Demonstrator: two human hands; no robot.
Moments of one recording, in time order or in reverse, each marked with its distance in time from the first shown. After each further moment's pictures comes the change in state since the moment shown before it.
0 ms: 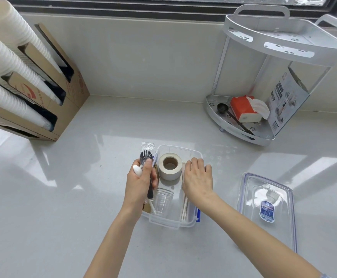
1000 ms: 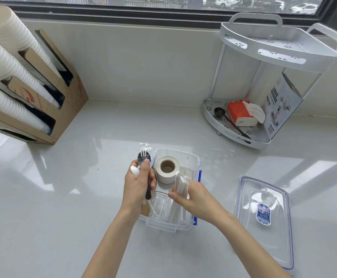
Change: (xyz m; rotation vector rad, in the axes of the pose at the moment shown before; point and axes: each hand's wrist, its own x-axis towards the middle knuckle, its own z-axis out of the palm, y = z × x) left_hand -0.002 0.005 0.004 -0.020 -0.004 0.040; right_hand -0.040 0.022 -0.032 0.924 -0.278 -0.213
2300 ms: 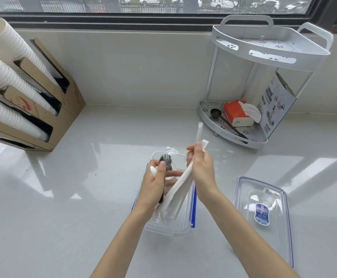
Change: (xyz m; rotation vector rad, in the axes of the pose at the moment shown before) left_hand -0.005 0.009 0.033 -0.022 -0.232 -0.114; right_hand 0.036 -0.026 -0.028 0.884 0.600 0.173
